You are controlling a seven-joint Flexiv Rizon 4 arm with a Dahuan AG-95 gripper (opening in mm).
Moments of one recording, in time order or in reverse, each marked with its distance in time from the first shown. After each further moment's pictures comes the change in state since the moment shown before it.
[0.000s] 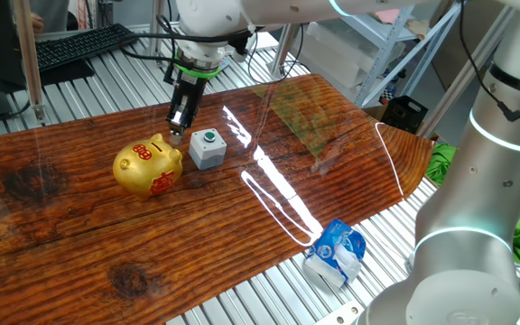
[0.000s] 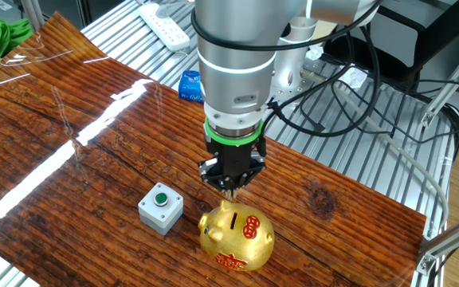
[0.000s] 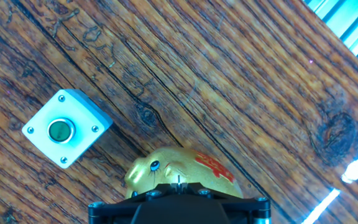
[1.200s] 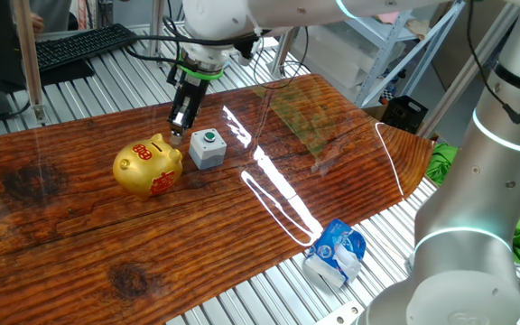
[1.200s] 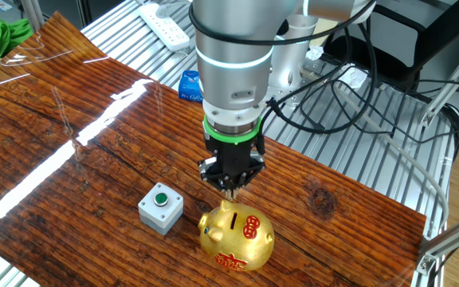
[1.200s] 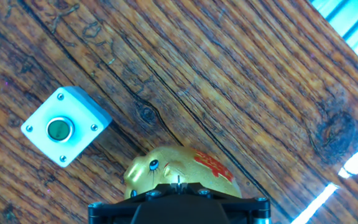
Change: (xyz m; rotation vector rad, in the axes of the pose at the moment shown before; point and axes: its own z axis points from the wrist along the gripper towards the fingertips) arm 0.007 0.000 0.005 0.004 0.027 0.058
